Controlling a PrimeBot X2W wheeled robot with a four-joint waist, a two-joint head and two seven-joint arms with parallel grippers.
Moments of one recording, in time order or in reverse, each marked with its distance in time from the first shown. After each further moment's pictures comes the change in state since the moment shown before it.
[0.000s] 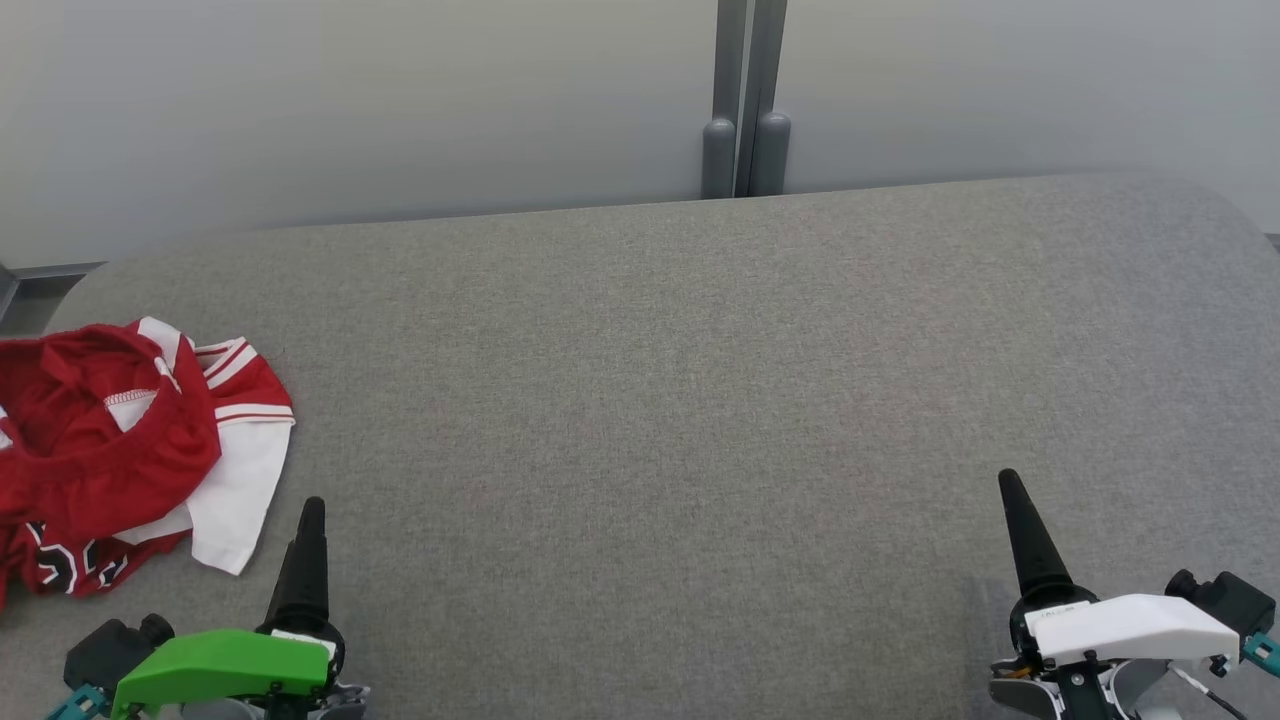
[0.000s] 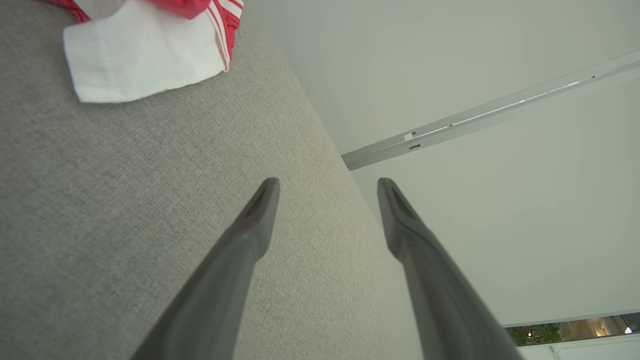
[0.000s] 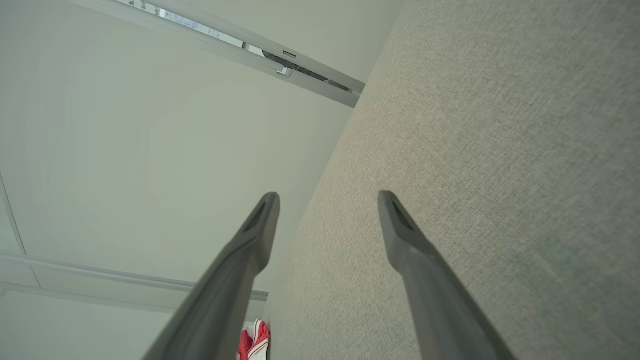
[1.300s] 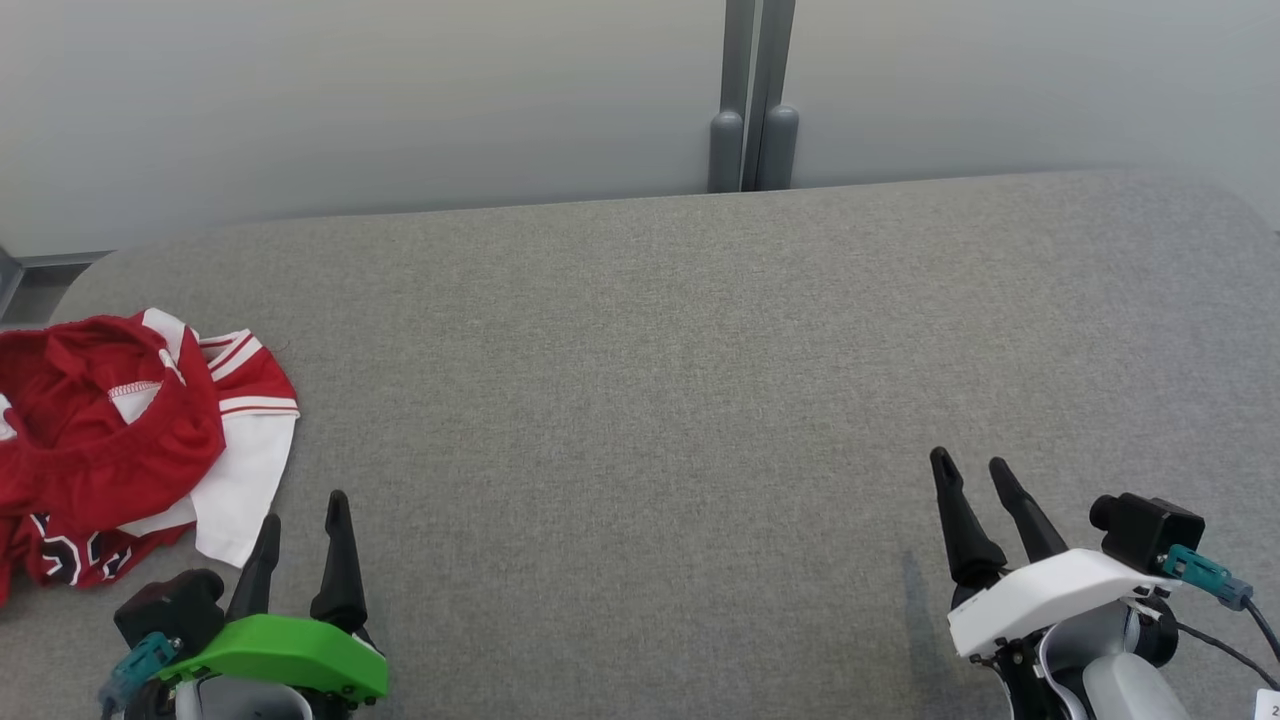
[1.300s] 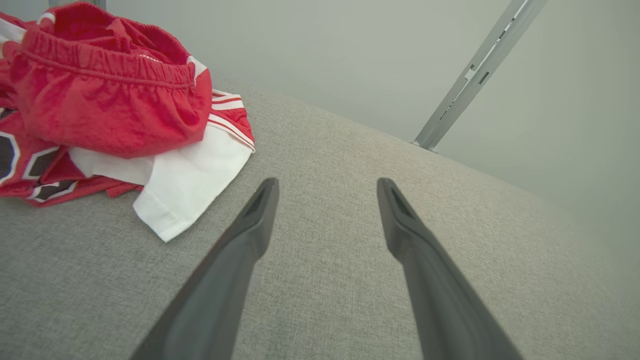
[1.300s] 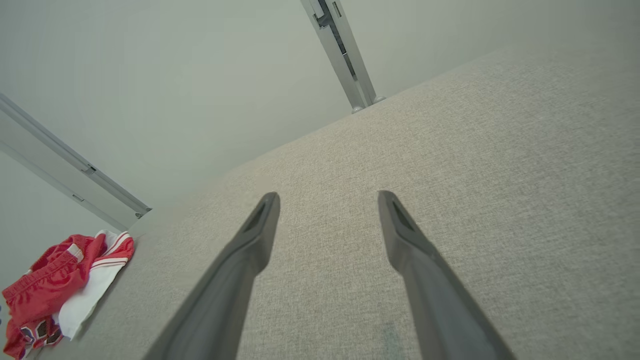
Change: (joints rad) left arm -0.018 0.048 -0.085 0.020 0.648 0.071 -0.146; right arm -0.082 0.009 0.018 0.042 -0.704 0.000 0.018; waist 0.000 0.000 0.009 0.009
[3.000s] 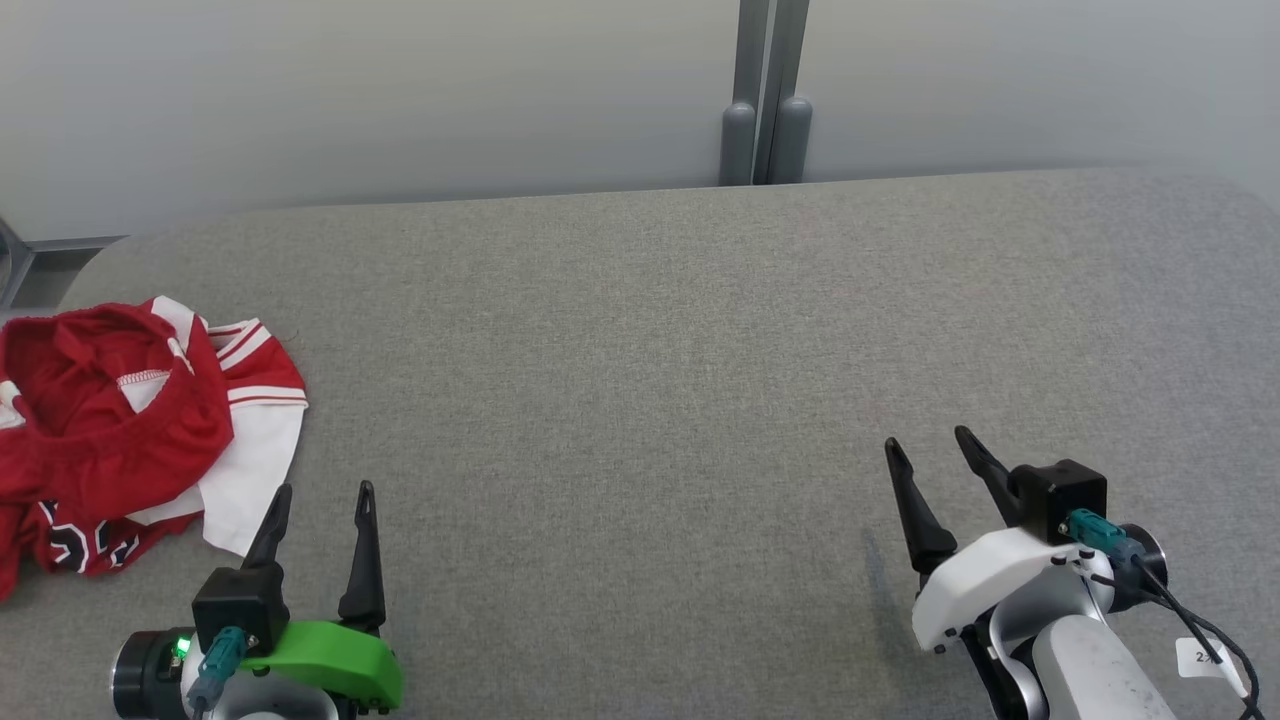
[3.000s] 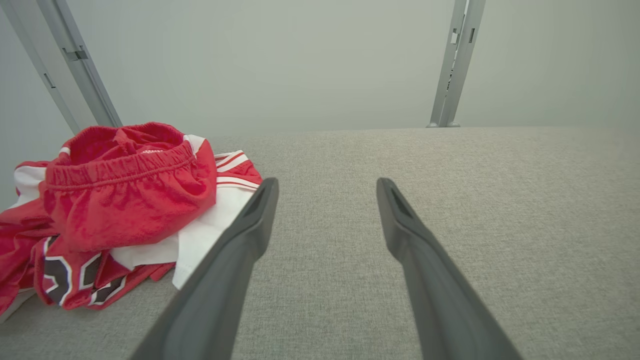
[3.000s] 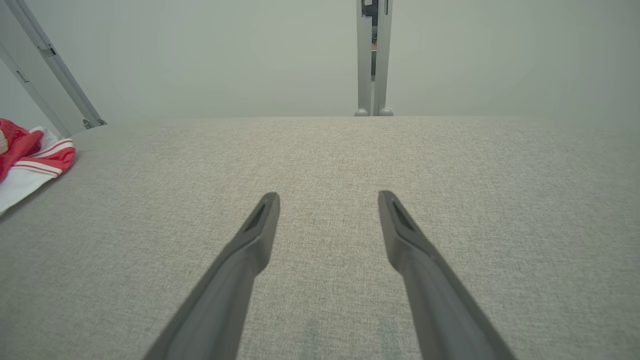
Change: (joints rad) left arm -0.034 0.035 -0.055 0.059 0.365 0.013 -0.136; right arm -0.092 -0.003 0.034 0.104 -0.399 0.000 -0.031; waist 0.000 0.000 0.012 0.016
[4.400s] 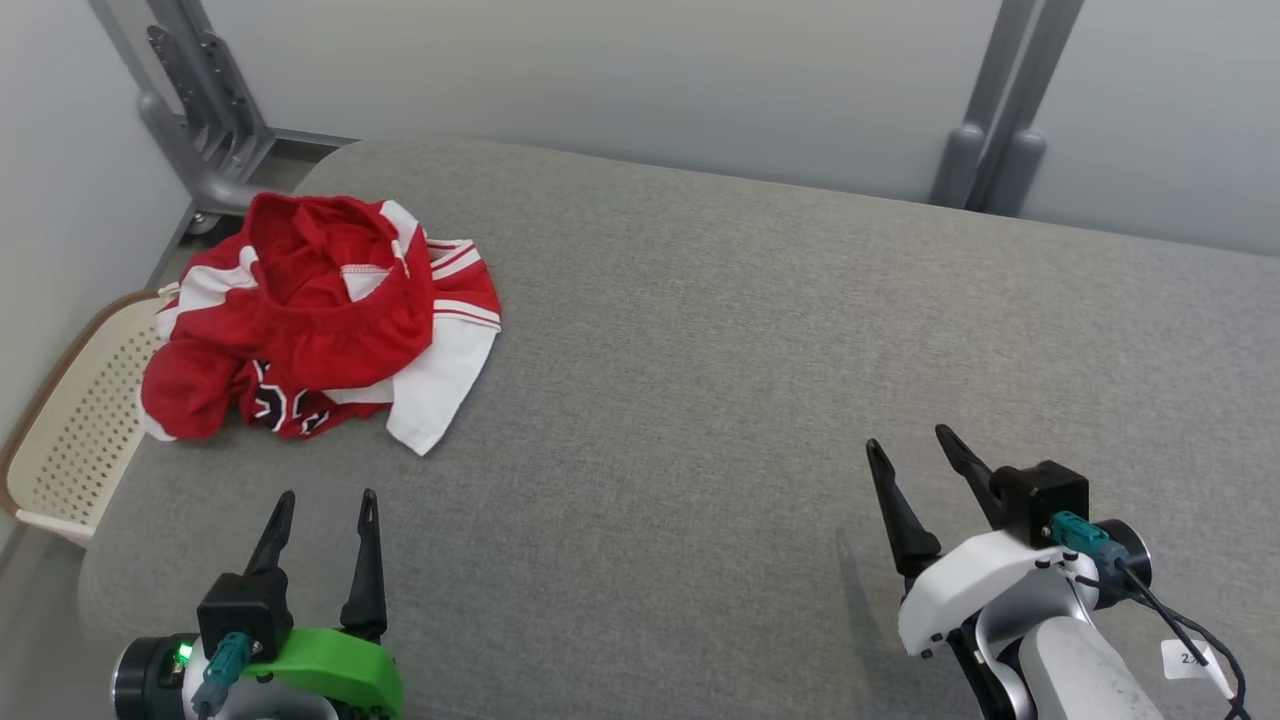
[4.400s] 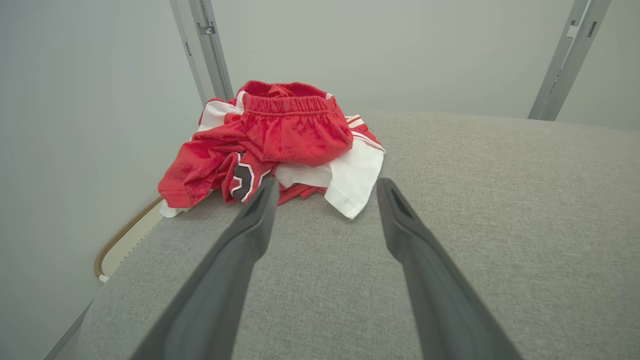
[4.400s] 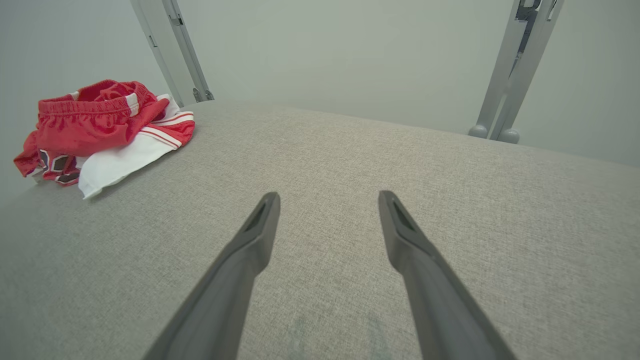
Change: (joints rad) left arm 0.007 0.016 -0.023 0.003 -0.003 0.013 0.000; right arm -0.001 -0.001 0.033 -0.011 -0.011 0.000 -0.007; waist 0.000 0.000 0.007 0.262
